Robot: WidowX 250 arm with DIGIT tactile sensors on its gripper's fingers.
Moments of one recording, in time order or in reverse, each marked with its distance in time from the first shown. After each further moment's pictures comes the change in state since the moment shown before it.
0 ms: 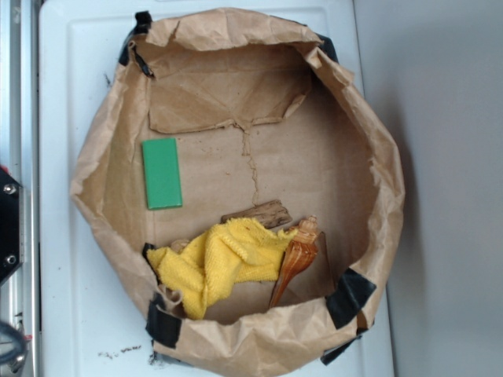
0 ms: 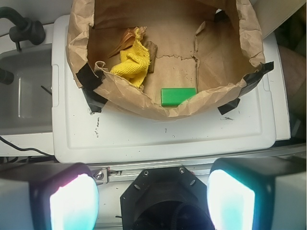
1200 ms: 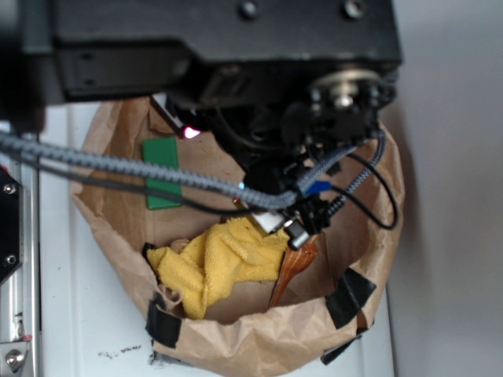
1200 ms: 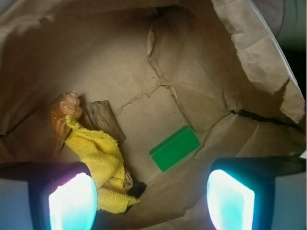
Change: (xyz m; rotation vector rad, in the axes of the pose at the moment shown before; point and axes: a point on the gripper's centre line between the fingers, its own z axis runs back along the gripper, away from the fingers) arm 0.127 0.028 -0.088 0.106 0.204 0.596
